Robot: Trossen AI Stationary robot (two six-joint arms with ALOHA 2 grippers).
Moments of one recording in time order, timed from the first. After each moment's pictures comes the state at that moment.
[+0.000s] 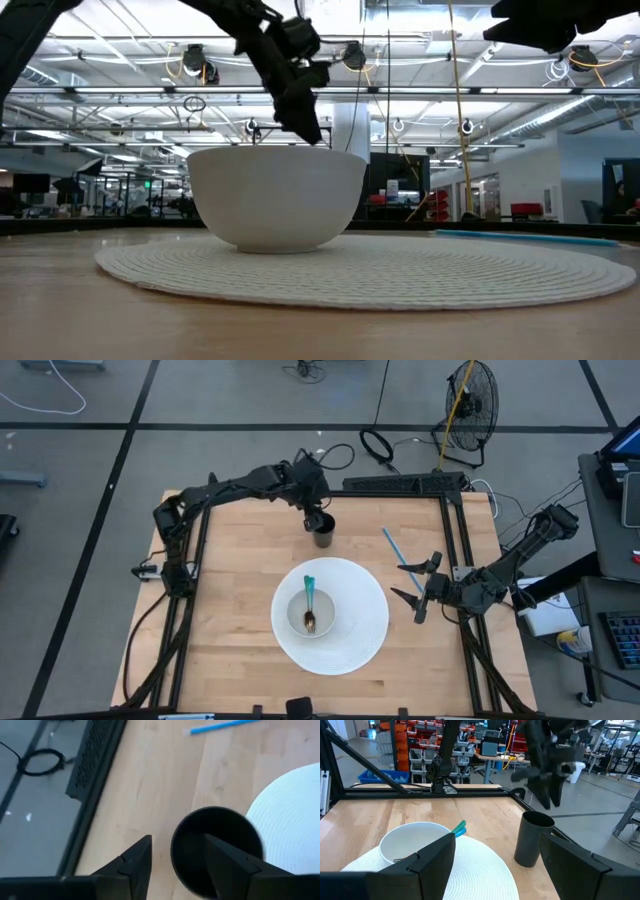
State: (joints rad) left arm 0.50 1.90 1.67 -0.72 0.11 0.24; right arm 0.68 0.76 0.44 0.13 1.02 0.09
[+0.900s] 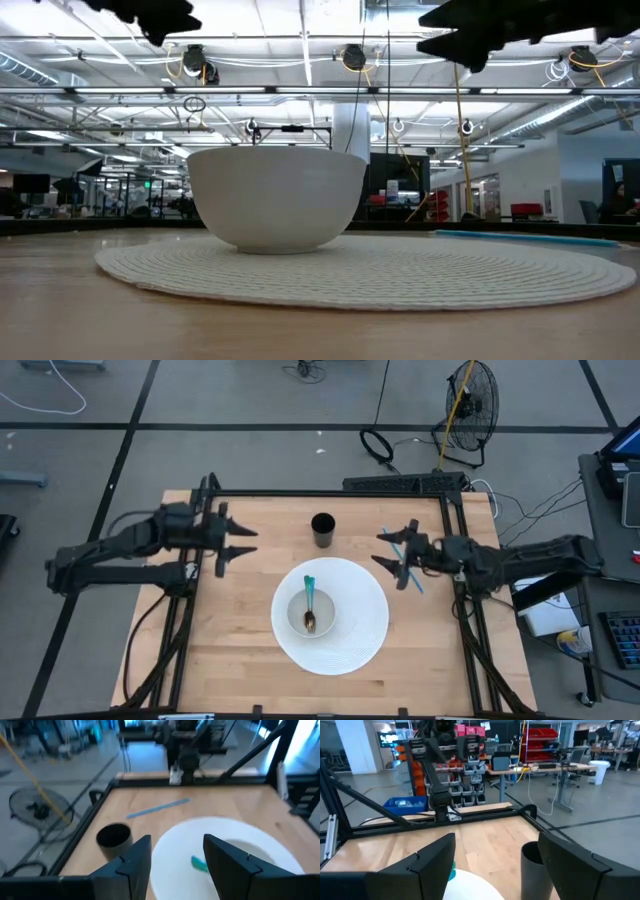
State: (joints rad) left arm 0.27 0.67 0.77 -0.37 0.18 0.12; right arm 0.03 0.82 0.47 0.34 0.28 0.05
